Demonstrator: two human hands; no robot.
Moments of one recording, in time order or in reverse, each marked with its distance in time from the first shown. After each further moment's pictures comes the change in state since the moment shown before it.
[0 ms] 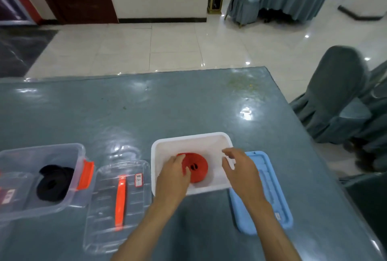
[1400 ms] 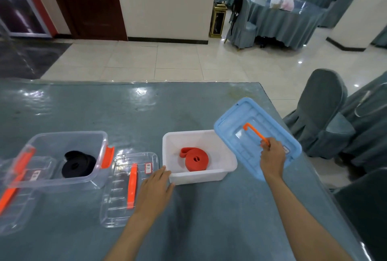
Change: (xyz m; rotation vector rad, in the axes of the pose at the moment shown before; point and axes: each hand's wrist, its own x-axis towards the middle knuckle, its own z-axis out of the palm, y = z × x) left_hand -0.104 -0.074 -0.038 0.277 -0.066 0.104; right_hand 0.001 0.042 -0.074 0.077 0.373 0.209
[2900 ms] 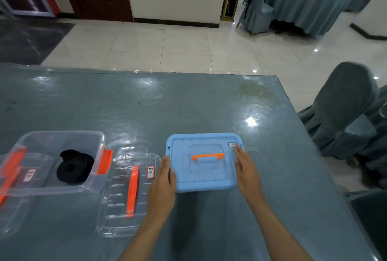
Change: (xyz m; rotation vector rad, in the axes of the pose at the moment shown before) left_hand 0.059 0.005 0.030 -0.551 0.222 -0.312; right_hand -0.034 0.015 0.105 -0.042 -0.432 -0.249
